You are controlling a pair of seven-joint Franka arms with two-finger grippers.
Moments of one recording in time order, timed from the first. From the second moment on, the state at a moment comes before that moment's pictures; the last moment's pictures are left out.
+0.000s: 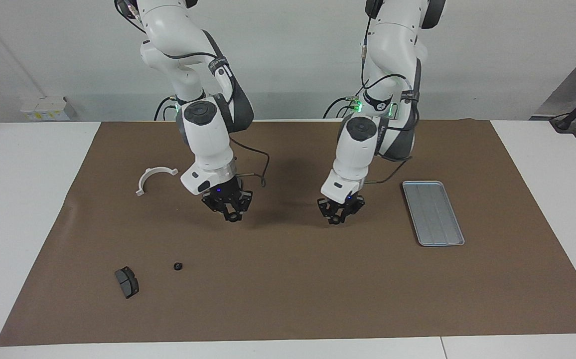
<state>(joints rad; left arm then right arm) -0.46 0.38 0.05 -1.81 0.00 2.37 -0.49 0.25 0.31 0.13 -1.85 -0.04 2.37 0.53</state>
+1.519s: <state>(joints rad) -0.04 0.31 0.03 -1.90 -0.08 2.30 0.19 0.48 0.57 0.11 -1.58 -0.16 2.32 0.86</state>
